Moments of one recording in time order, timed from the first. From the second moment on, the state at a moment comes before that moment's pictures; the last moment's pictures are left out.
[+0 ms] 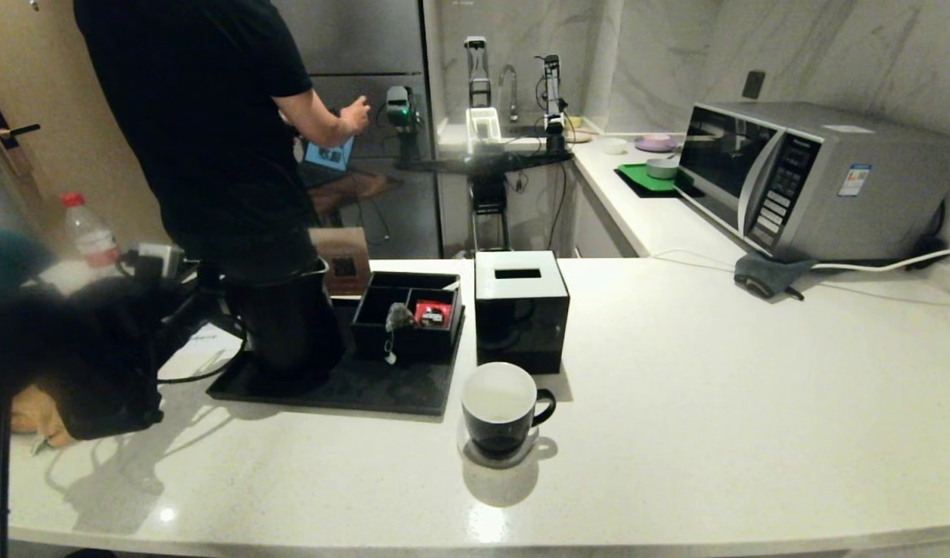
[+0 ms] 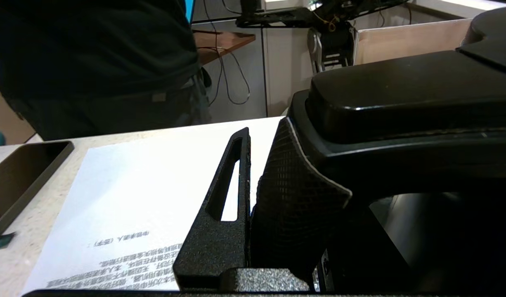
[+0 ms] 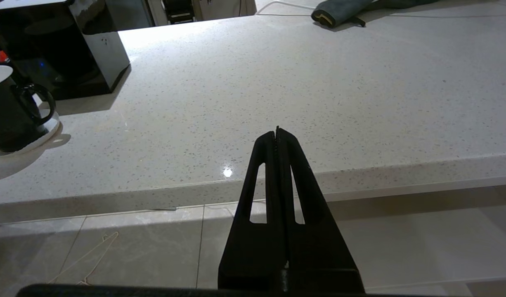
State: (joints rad) left arm 0.30 2.38 -1.03 -1.52 -0.38 -0.03; right arm 0.00 0.00 0.00 -0.01 -0.06 0.09
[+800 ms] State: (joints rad) left arm 0.29 2.32 -0.99 -1.52 -0.38 -0.04; right arm 0.00 0.00 0.00 -0.01 -0.06 0.09
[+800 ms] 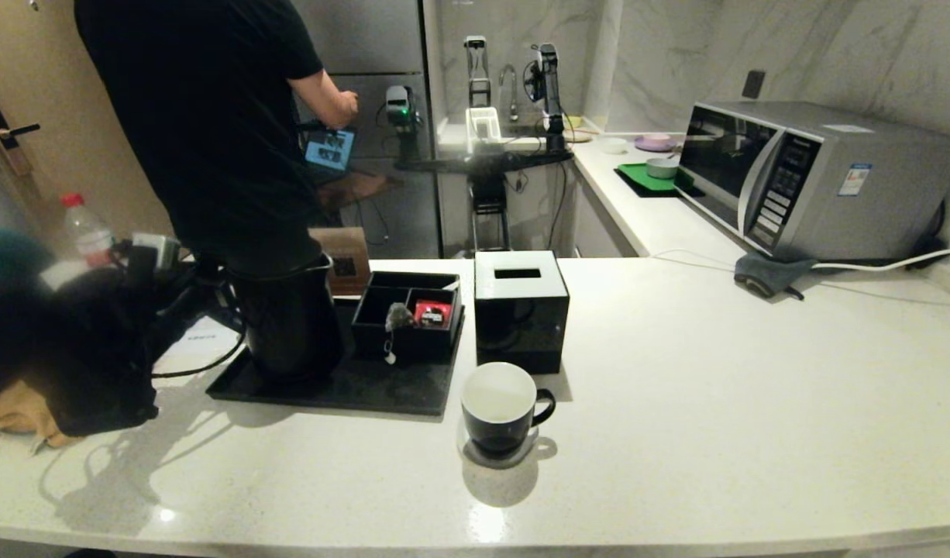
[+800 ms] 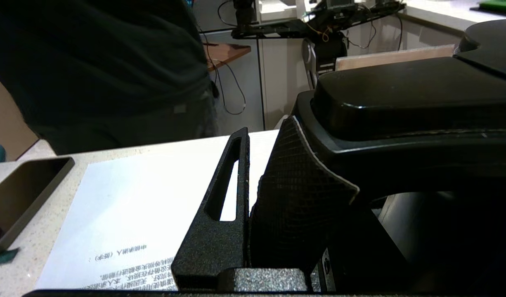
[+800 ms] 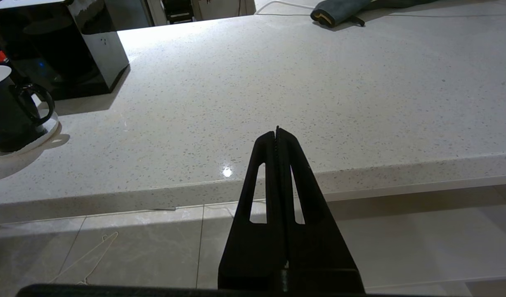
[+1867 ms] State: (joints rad) left arm 0.26 2.18 -0.87 -1.52 -0.38 -0.05; right arm 0.00 0.00 0.00 -0.01 -0.06 0.09
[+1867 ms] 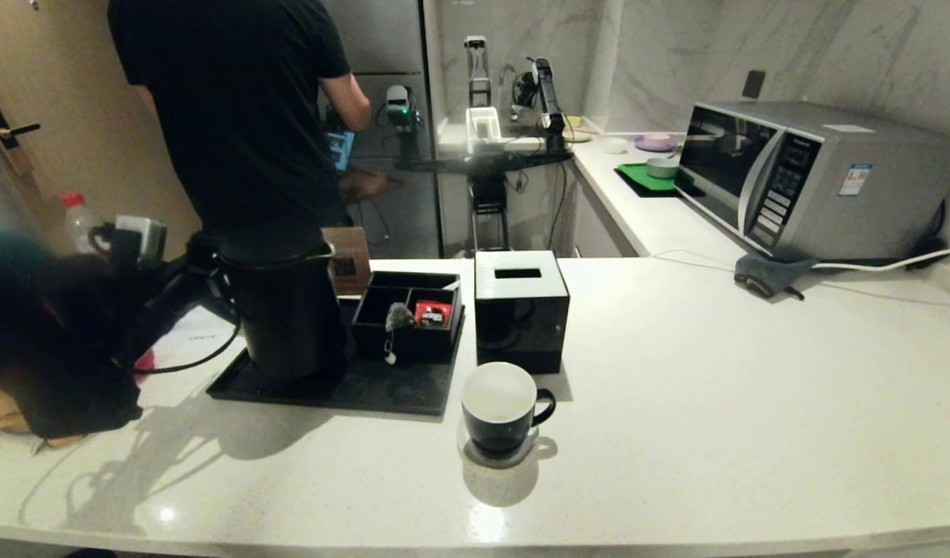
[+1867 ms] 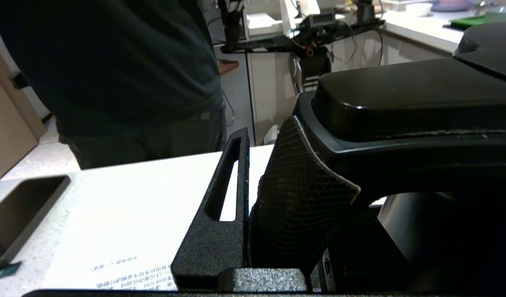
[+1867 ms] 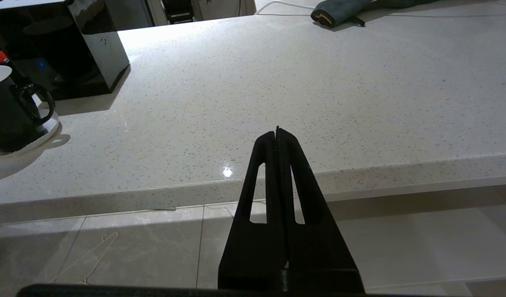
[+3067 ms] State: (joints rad) left arm 0.09 1.93 -0.61 -1.52 -0.38 -0.04; right arm 0.00 0.00 0.00 -0.01 -0.06 0.09
